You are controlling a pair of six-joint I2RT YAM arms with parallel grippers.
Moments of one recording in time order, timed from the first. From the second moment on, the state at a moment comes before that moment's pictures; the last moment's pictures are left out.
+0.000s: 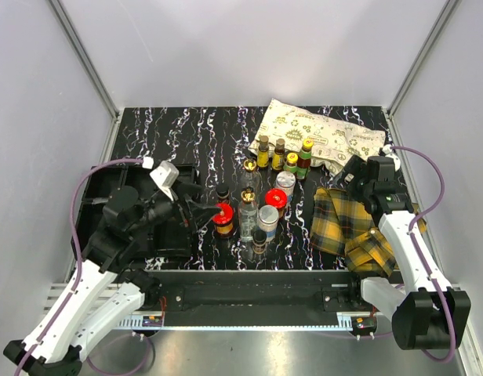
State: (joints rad) left arm -0.49 0.60 0.77 -0.27 0.47 -0.26; right arm 0.02 1.03 0.79 -0.44 0.06 0.61
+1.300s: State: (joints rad) left arm -0.96 0.99 0.67 0.23 -0.12 -0.21; right arm 0.02 1.03 0.79 -0.44 0.03 0.61
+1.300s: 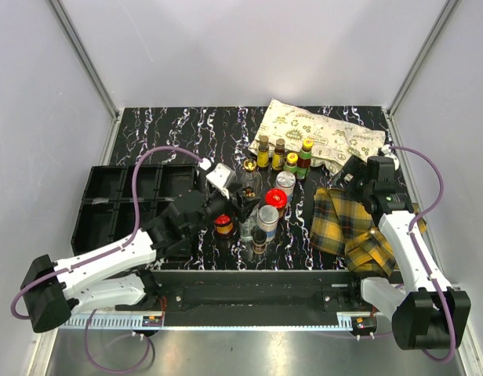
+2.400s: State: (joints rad) left arm -1.01 1.02 0.74 0.10 -0.23 -0.20; right arm 0.02 1.03 0.79 -0.44 0.03 0.61
